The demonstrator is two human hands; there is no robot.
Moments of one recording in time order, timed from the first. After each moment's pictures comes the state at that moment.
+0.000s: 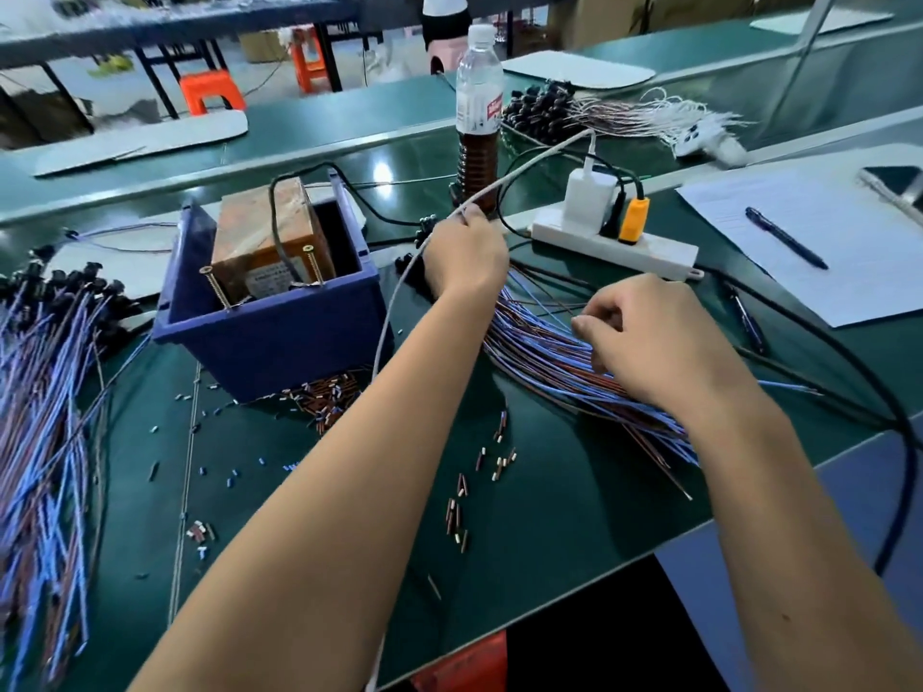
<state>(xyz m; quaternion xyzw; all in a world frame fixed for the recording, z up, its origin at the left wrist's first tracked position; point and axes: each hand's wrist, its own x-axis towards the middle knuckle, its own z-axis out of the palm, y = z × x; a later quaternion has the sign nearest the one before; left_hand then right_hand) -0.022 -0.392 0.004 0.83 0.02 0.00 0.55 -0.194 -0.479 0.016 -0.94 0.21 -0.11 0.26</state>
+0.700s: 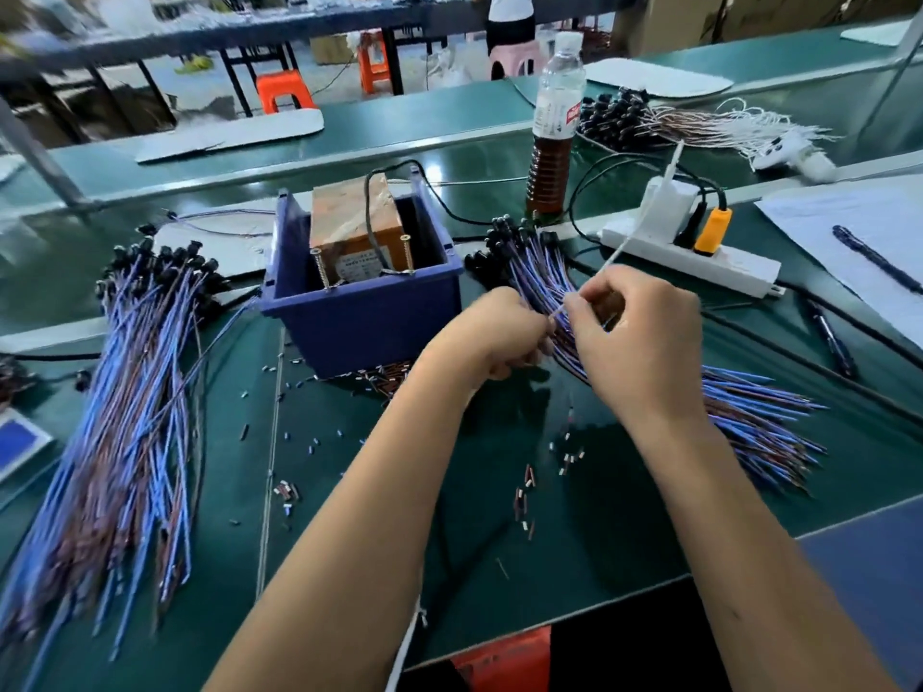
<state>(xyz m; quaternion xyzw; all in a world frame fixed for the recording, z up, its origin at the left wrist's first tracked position) -0.071 -0.302 0.009 0.86 -0.13 -0.27 0.40 -0.161 -0.413 -0.005 -0.87 0.15 -0.35 0.30</state>
